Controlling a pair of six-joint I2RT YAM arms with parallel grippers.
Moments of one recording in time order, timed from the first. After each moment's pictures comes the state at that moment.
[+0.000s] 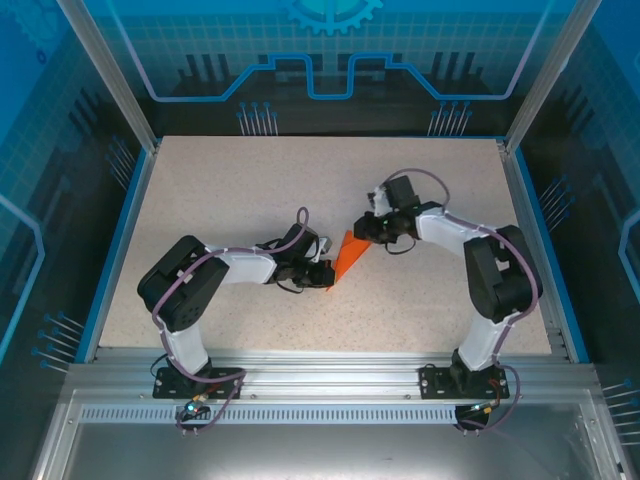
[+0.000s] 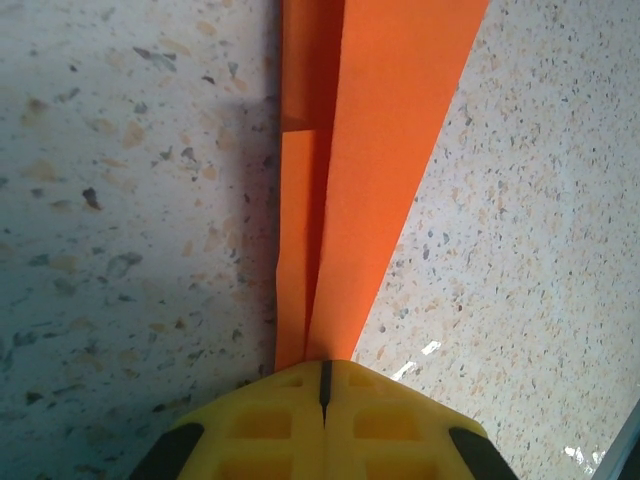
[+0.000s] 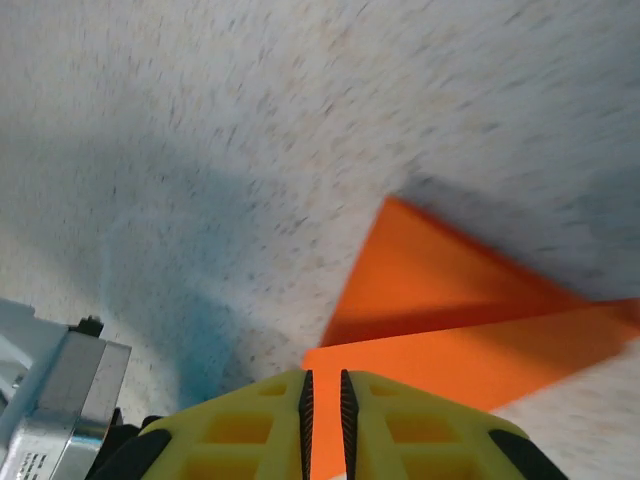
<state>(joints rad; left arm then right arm) -0.62 1.81 0.85 -0.03 0.43 -0.61 0.37 1.80 1.11 -0.32 -0.48 0.48</state>
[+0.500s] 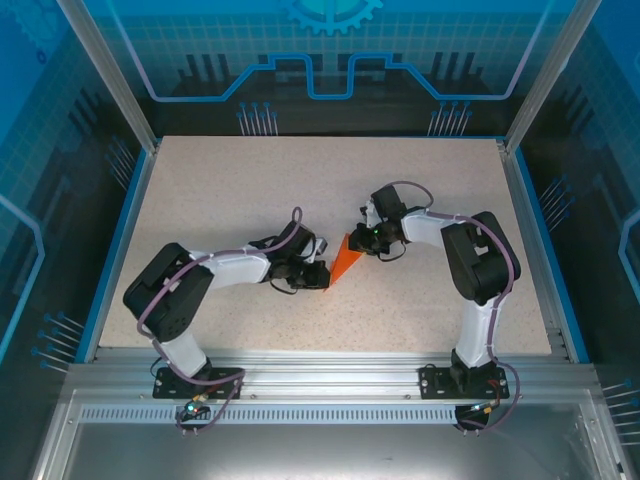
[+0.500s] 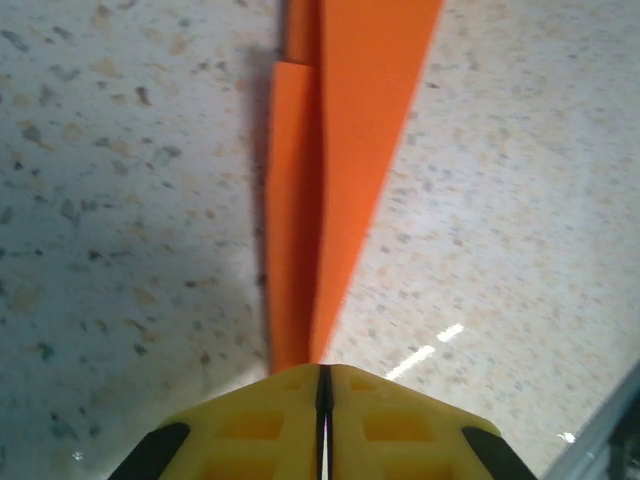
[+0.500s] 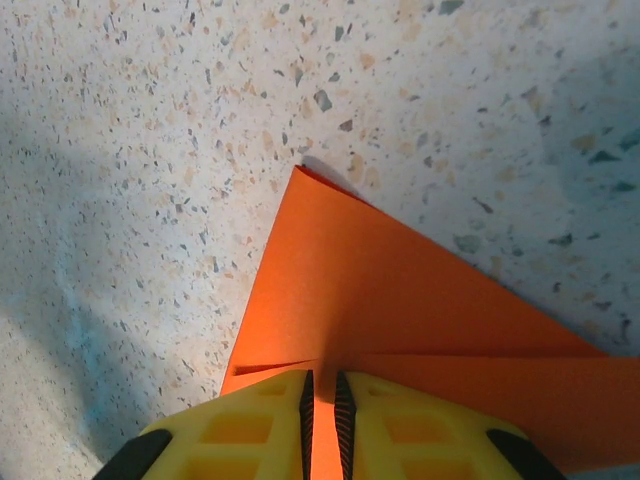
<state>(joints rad) -0.62 1.70 0.87 -0.20 0.43 -0.60 0.39 1.95 1.13 -0.32 -0.46 0.51</state>
